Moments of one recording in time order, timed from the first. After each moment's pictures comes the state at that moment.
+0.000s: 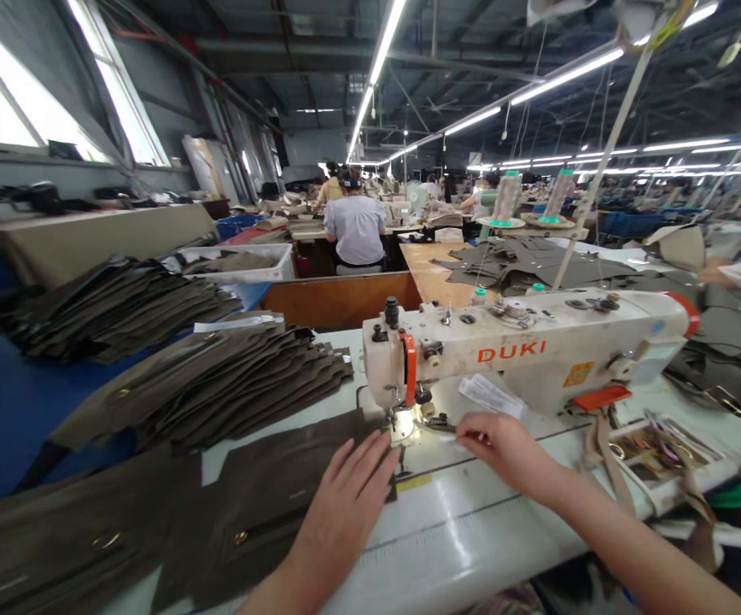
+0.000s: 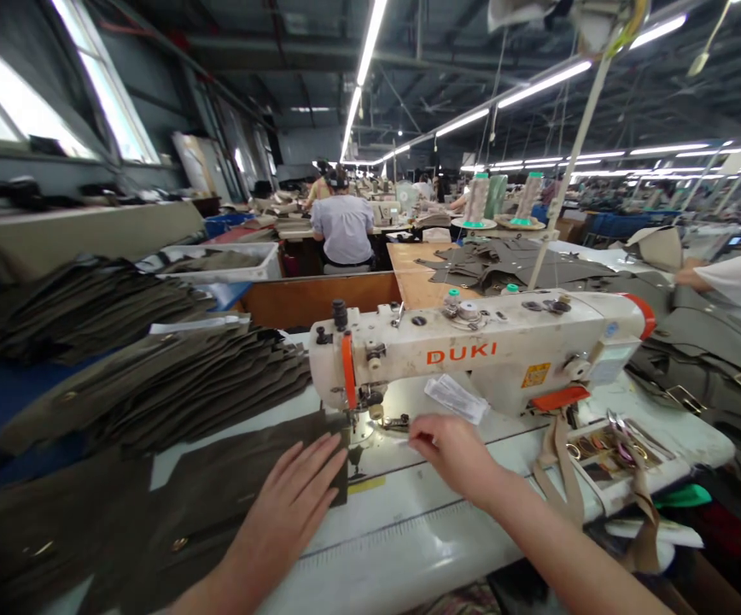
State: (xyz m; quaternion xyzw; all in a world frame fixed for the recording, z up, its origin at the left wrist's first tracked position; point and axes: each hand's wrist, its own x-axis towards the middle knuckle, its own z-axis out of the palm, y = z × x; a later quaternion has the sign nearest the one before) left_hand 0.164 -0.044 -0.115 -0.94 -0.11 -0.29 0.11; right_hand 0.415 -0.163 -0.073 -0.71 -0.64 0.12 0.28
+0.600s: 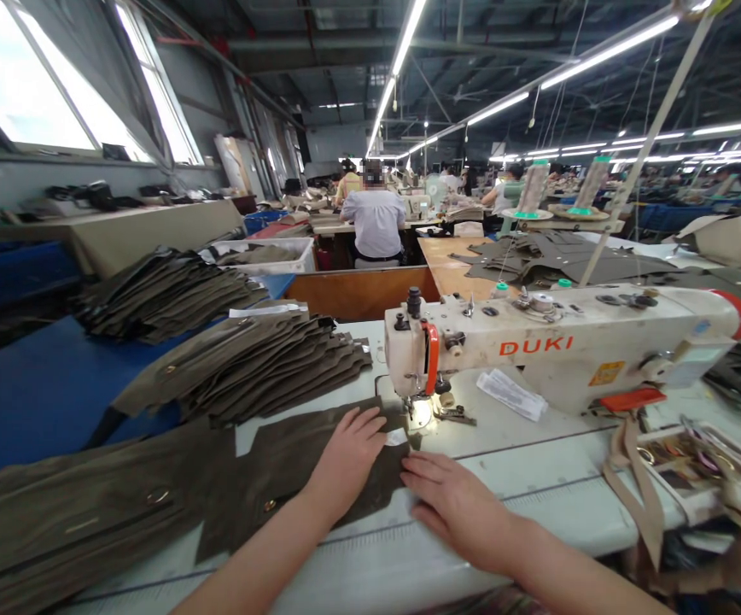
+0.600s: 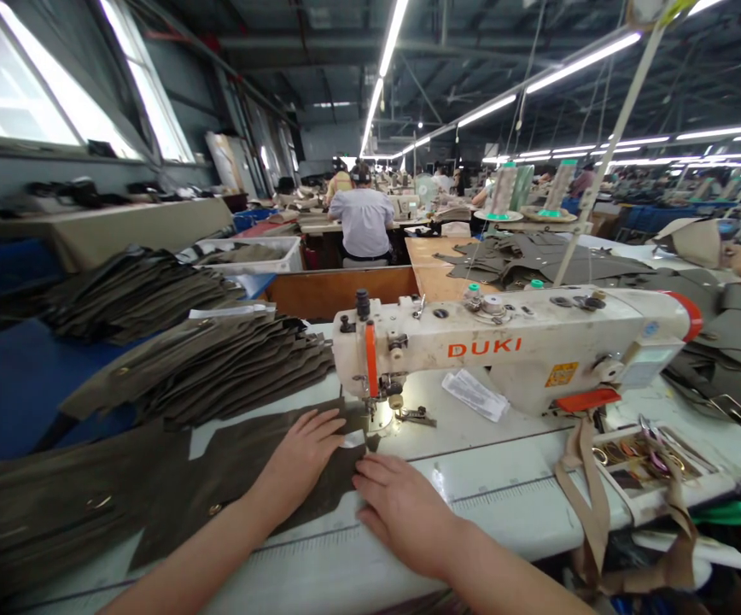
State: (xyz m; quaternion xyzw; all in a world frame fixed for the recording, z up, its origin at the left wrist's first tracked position) left_hand 0.166 -0.008 -0.113 -0.97 -0.16 -0.19 0.07; right_hand 0.331 -0.156 -0.118 -0.57 -0.78 0.10 0.24
